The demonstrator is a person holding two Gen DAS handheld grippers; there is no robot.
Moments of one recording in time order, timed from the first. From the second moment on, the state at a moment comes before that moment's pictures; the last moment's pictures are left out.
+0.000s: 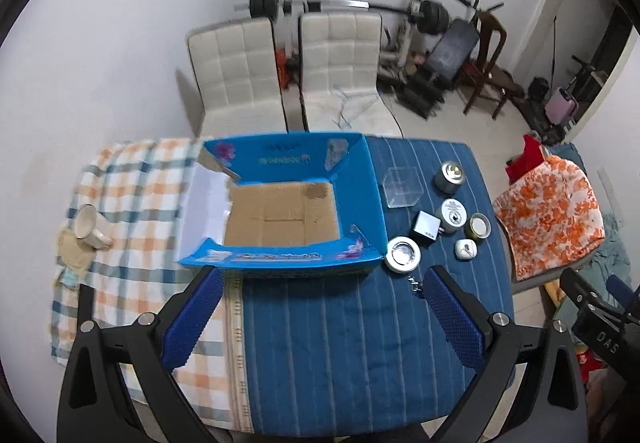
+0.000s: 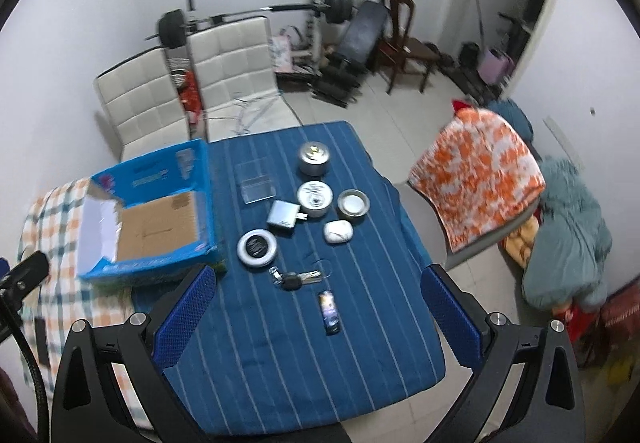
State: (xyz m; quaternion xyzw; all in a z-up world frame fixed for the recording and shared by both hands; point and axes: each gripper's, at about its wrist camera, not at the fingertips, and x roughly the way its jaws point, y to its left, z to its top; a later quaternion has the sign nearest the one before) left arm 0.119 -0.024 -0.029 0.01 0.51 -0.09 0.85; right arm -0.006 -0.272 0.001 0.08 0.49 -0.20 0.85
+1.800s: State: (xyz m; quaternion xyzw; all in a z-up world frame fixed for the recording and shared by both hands) left arm 0.397 -0.267 -0.305 0.08 0.74 -0.05 0.67; right arm 0.334 -0.474 -0.348 0.11 0.72 -0.06 0.69
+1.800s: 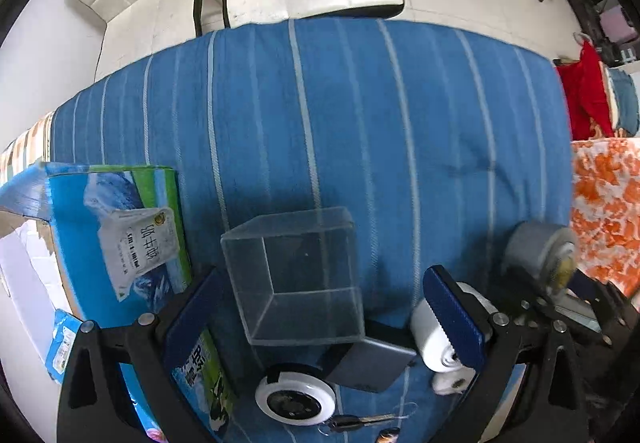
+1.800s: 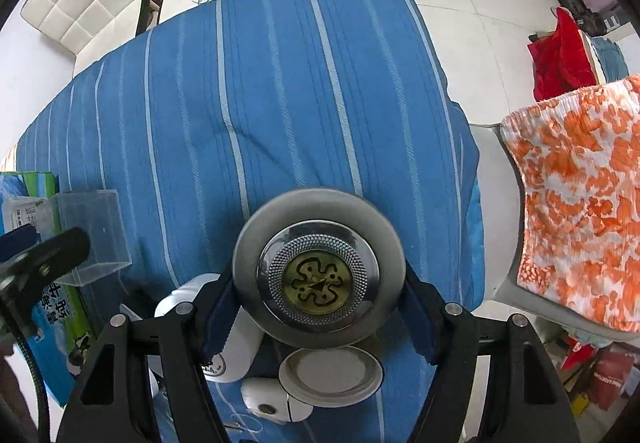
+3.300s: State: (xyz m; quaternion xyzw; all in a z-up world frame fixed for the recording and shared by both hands) left arm 0.333 -0.115 -0.193 -0.03 0.66 -0.09 0.74; right arm 0.320 -0.330 -0.197 0.07 0.65 0.00 0.76
